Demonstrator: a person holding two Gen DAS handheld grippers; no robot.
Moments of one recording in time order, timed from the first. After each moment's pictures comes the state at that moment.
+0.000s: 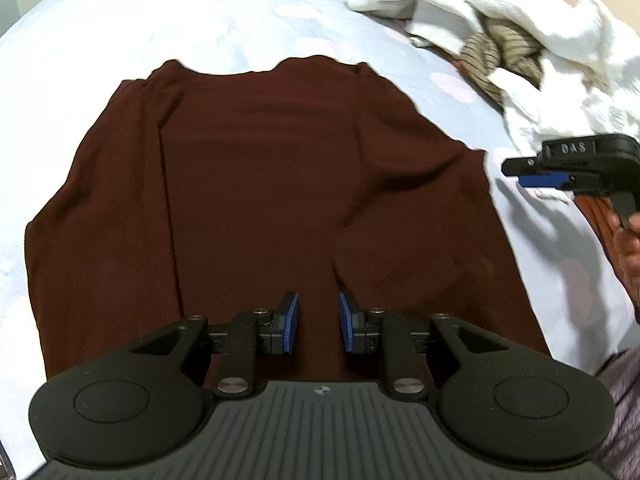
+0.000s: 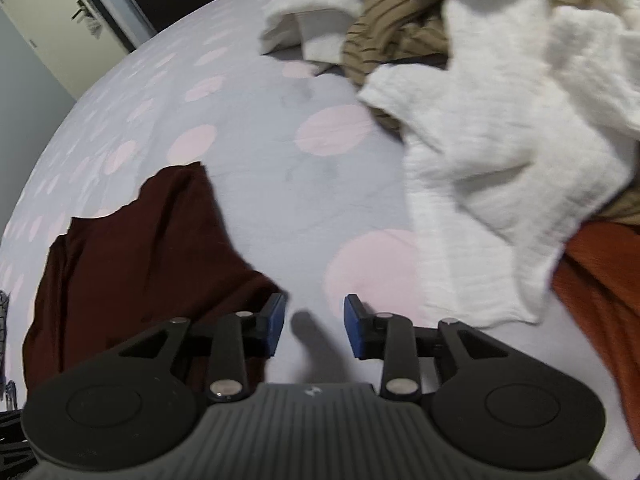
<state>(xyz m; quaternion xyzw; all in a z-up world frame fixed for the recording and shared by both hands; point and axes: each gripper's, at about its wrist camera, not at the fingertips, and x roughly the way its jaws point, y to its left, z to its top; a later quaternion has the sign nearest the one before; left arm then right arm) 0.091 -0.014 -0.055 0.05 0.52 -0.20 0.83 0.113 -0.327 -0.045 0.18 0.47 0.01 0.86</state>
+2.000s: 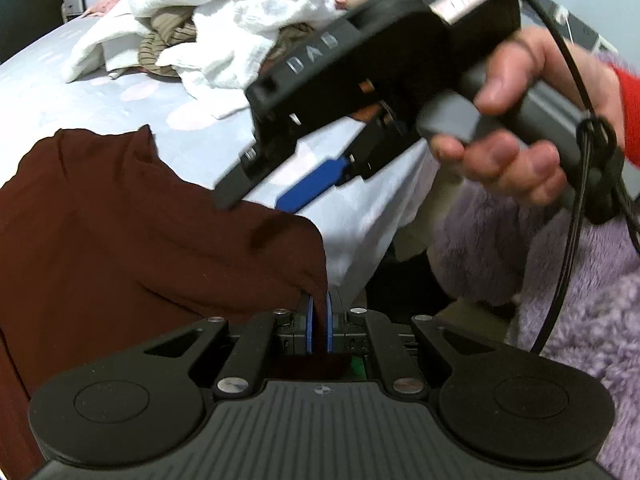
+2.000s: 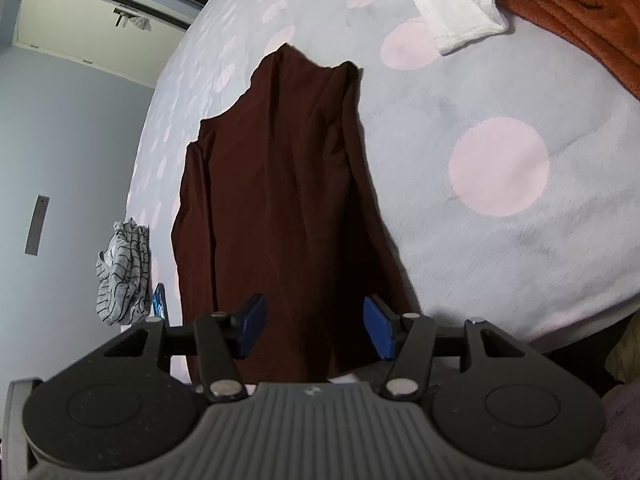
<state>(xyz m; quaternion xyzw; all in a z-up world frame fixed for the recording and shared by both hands) -0.098 -0.108 -0.032 0.21 0.43 -0.49 0.73 -0.058 -0.325 -0.019 0.36 0.52 0.14 0.76</state>
